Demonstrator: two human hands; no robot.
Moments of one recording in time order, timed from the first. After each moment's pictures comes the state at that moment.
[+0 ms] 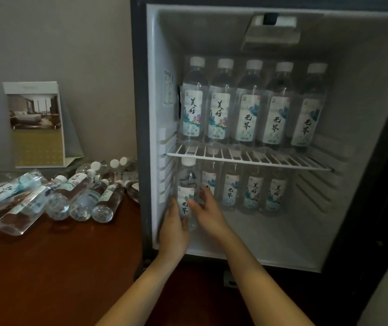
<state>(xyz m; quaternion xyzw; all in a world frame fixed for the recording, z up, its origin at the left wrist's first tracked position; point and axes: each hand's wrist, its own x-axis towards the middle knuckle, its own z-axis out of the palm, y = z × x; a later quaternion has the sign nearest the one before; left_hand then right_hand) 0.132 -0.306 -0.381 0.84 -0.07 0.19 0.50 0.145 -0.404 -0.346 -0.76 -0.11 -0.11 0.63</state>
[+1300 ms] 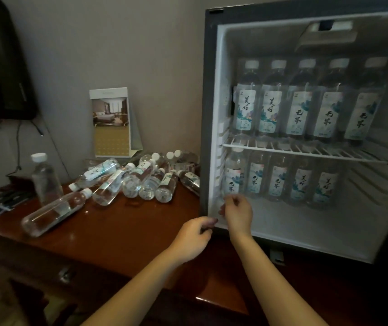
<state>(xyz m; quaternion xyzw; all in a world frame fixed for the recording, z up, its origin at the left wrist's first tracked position) 0.052 -0.215 -0.381 0.88 -0.13 0.04 0.45 0.091 -0.330 -0.359 -0.73 0.06 -0.19 0.66</state>
